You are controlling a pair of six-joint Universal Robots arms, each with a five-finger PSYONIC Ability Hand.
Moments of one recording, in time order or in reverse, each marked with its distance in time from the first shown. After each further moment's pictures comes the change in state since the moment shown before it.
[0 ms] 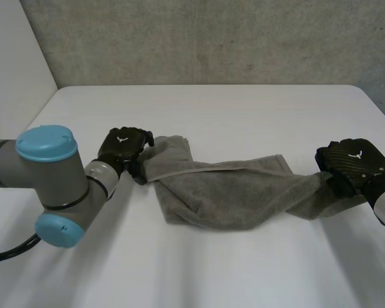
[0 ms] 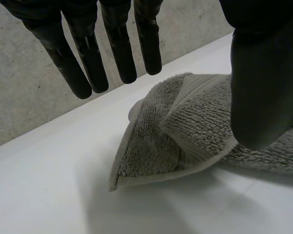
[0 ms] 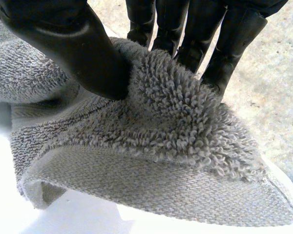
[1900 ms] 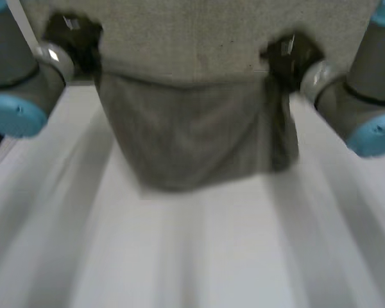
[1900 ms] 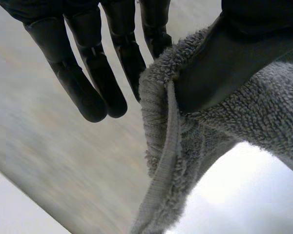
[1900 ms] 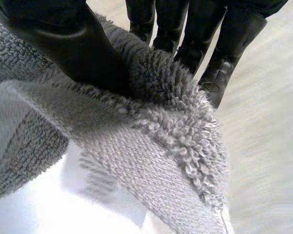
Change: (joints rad) left arm 0.092 -0.074 0.901 -0.493 -0.112 0.266; right arm 0.431 0.524 -1.258 0.387 0.347 -0.191; left_hand 0.770 0.798 0.798 0.808 0.787; right_hand 0.001 0.000 0.000 0.000 0.000
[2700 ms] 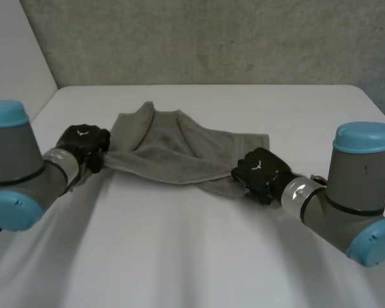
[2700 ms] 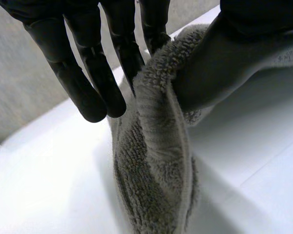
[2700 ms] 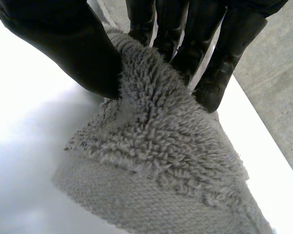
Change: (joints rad) left arm 0.084 0.169 -0.891 0.278 0.116 -0.099; right arm 0.006 -0.105 0.788 -0.170 -0.215 -0.103; left_hand -0.001 -0.004 -0.013 -0.015 -0.003; right_hand 0.000 0.000 0.006 0.000 0.000
